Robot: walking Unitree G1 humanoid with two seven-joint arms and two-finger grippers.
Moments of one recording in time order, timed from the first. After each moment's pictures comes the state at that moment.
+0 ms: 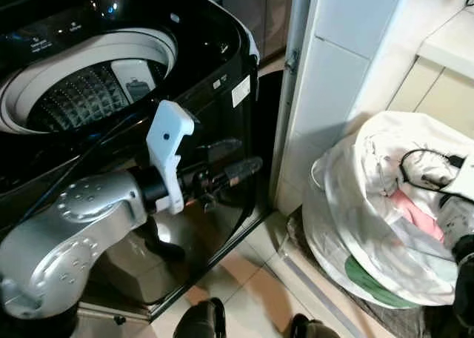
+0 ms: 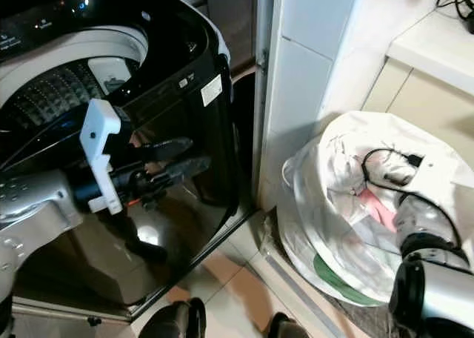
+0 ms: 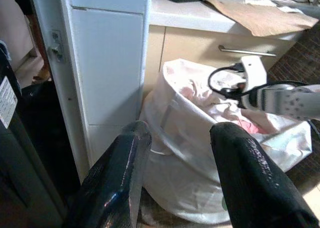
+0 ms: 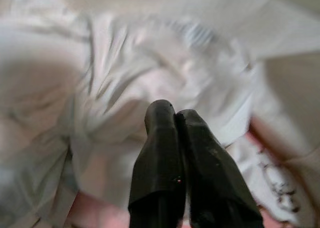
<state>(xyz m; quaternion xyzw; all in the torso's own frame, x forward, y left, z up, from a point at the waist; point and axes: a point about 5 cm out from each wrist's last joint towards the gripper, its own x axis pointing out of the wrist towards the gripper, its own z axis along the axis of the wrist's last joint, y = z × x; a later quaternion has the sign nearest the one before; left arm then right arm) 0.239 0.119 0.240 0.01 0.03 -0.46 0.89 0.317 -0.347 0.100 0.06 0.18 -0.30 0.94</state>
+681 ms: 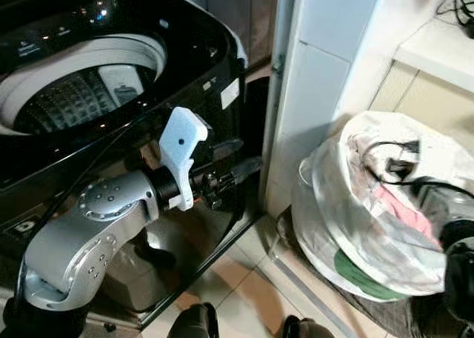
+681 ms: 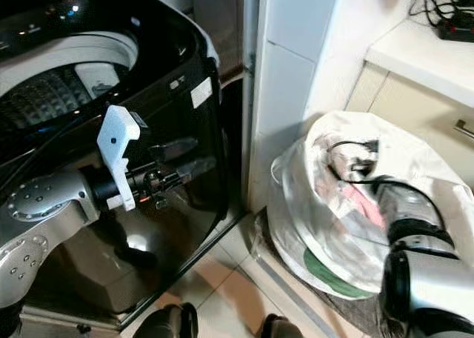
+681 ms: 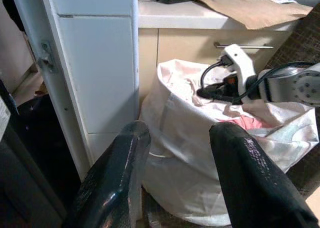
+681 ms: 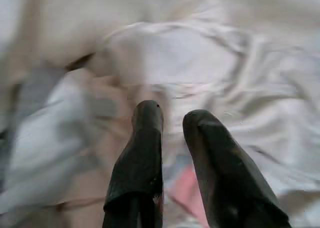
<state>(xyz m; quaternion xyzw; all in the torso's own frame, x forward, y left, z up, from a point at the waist) 0.247 0.112 0.229 0.04 0.02 -0.45 0.89 0.344 -0.300 0.105 0.02 0.20 -0.05 0.98</state>
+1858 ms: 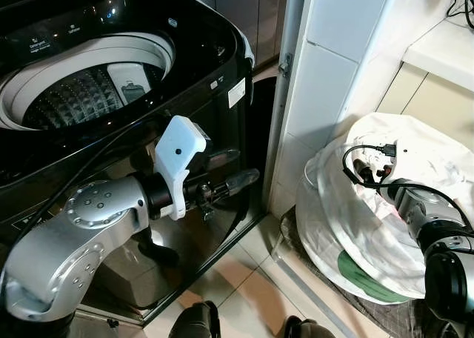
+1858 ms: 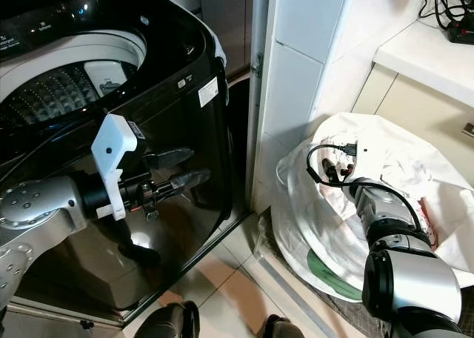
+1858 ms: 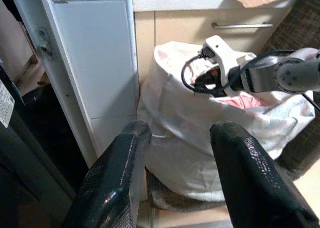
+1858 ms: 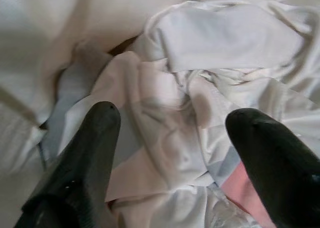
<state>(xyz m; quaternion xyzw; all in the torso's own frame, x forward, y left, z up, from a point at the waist) 0.234 0.119 0.230 0.08 0.04 -0.47 0.88 0.350 -0.273 0.092 0.04 0.21 -0.07 0.97</state>
